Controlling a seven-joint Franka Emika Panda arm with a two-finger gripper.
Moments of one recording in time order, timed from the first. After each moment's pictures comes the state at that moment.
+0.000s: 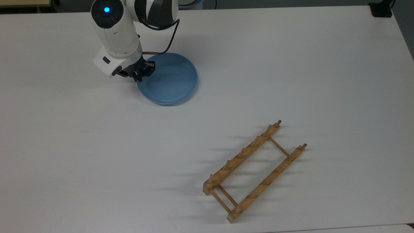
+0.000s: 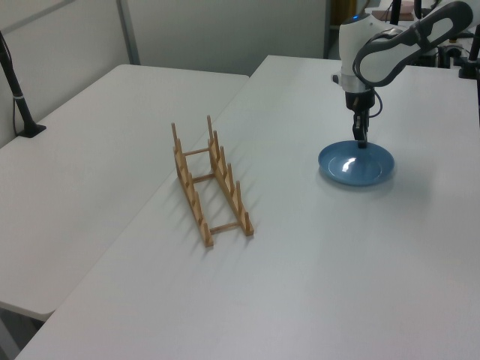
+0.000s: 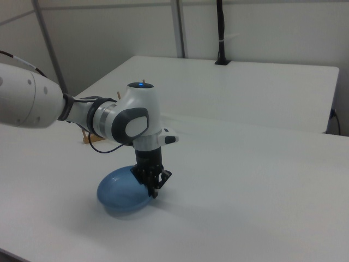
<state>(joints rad) -0.10 0.25 -0.08 -2.01 -0.04 2.13 -0.24</state>
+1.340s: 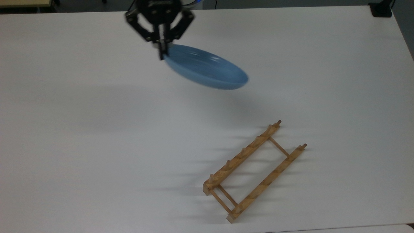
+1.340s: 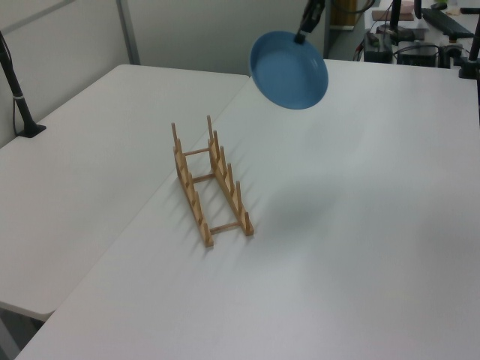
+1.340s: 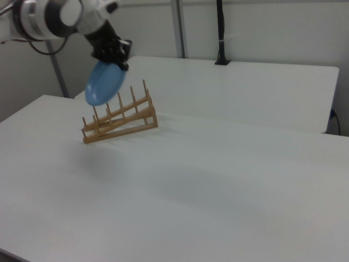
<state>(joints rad) -0.09 0.08 0.18 -1.56 -0.13 2.12 -0.18</state>
